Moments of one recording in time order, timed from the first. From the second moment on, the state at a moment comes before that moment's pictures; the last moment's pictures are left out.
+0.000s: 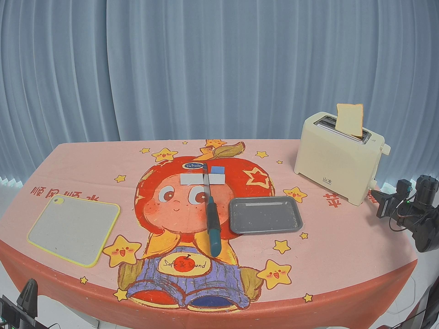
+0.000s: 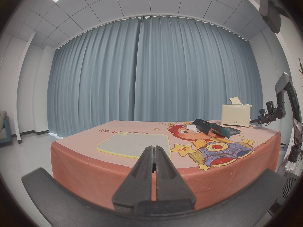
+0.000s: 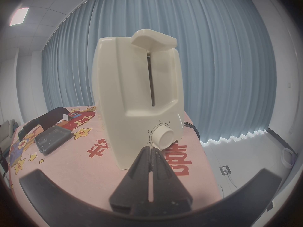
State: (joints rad) left arm 0.00 0.02 -0.02 0.00 0.01 -0.01; right arm -0.22 1.98 -0.35 -1.29 0.38 -0.04
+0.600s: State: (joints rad) left arm 0.00 0.02 -0.02 0.00 0.01 -0.01; right arm -0.21 1.94 -0.30 -1.39 0.38 -0.04
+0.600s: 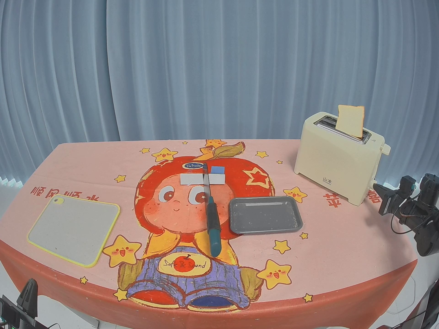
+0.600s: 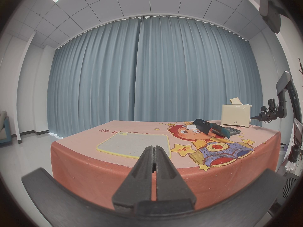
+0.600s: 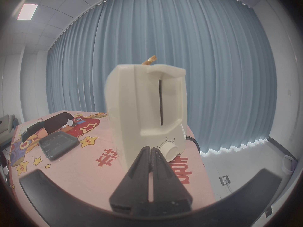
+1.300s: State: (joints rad) left arm 0.00 0.02 -0.02 0.00 0.01 -0.01; right arm -0.15 1.68 -0.29 -1.39 0.37 -0.01
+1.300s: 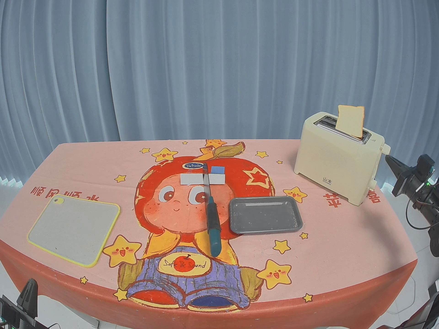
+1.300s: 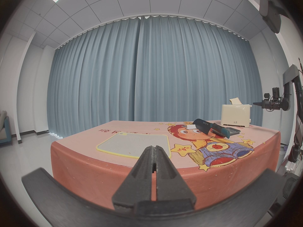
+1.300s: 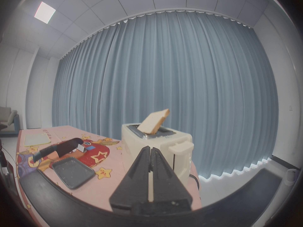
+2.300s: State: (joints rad) left arm 0.00 0.02 -0.02 0.00 0.01 -0.01; right arm -0.08 1.52 -0.41 -1.26 0.28 0.17
